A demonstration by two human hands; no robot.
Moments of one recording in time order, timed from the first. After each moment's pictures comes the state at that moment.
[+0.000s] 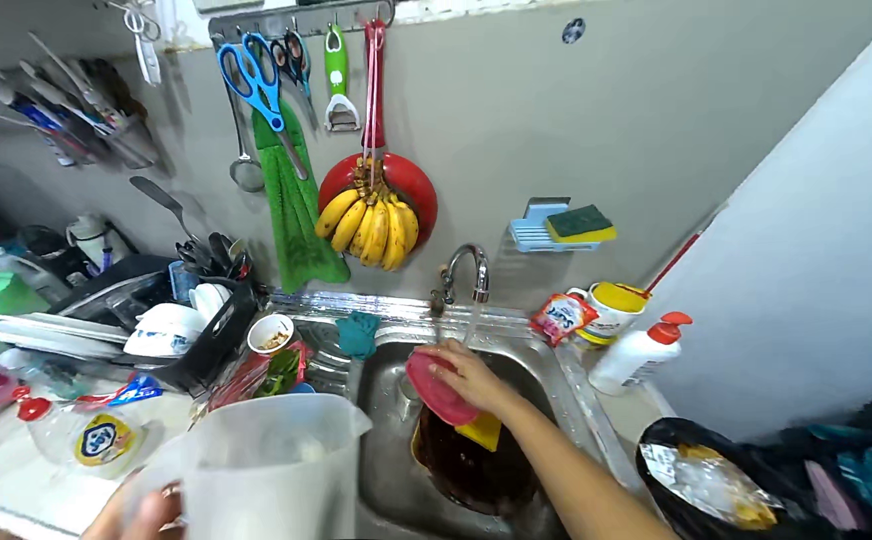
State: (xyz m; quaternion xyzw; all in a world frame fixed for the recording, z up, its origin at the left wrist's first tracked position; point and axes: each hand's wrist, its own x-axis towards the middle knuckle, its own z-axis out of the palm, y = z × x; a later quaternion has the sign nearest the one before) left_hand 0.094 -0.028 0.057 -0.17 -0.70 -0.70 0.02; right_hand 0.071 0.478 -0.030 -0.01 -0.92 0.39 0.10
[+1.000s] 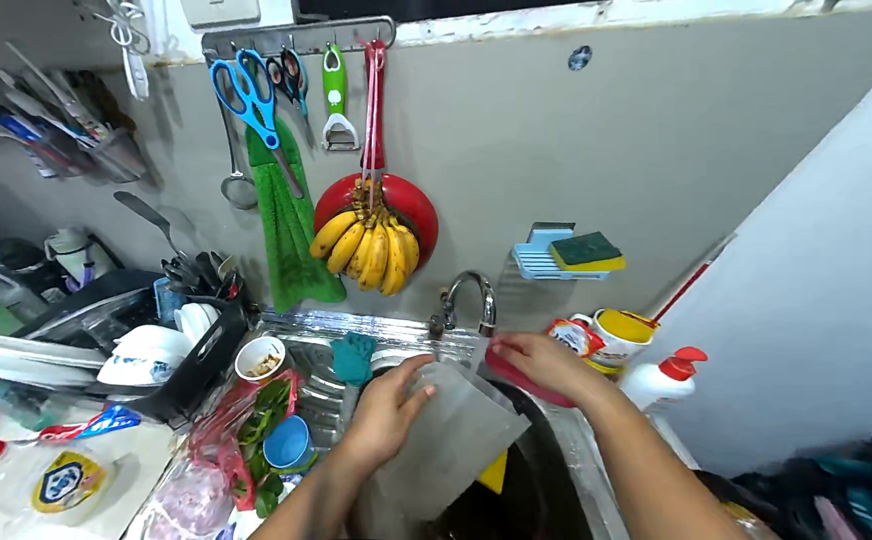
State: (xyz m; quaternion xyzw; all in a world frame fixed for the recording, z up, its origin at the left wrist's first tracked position) left_hand -0.024 0.271 0.011 -0.43 -0.77 -0.47 -0.11; right_hand 0.080 0.561 0.076 -0.15 -0.97 0.21 0.01
